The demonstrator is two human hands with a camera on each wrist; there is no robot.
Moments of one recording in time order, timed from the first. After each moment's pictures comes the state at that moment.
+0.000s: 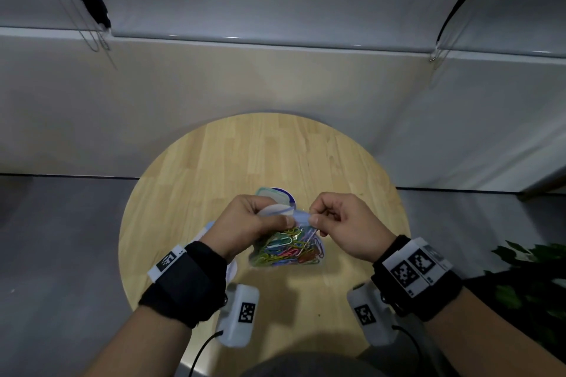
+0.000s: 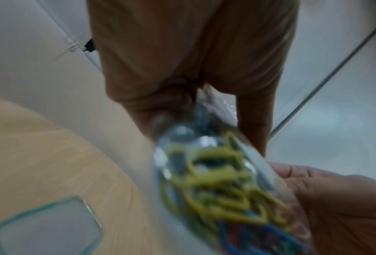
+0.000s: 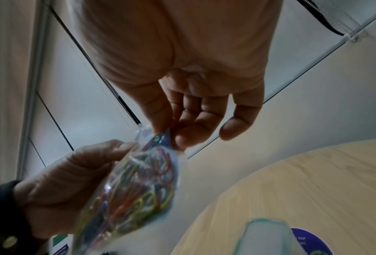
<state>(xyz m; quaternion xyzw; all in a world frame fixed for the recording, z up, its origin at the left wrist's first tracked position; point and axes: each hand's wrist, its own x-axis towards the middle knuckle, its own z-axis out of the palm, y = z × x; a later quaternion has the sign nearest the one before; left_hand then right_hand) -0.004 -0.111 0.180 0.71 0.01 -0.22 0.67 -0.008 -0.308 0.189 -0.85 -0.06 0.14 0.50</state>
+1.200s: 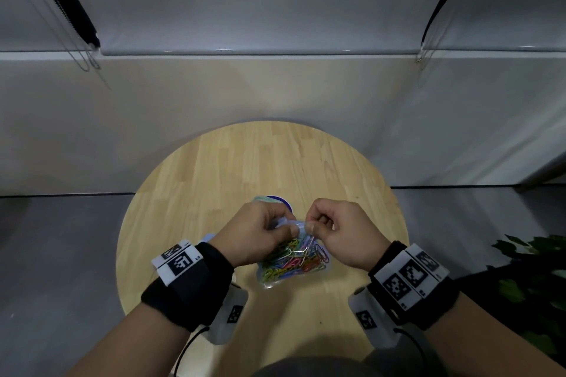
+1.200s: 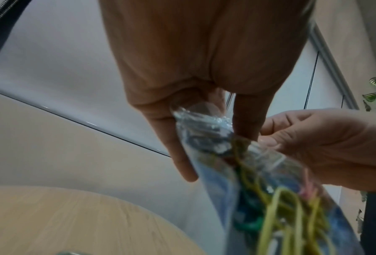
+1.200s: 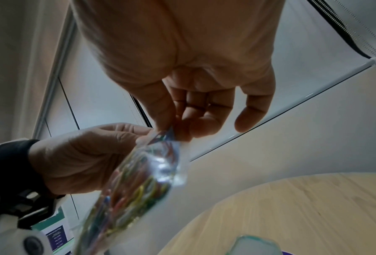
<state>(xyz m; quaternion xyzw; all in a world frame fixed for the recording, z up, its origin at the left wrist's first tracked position) 0.005 -0.127 0.194 0.86 -0.16 -0.19 0.44 -0.016 -0.310 0.202 -0.90 -0.06 0.10 0.43</state>
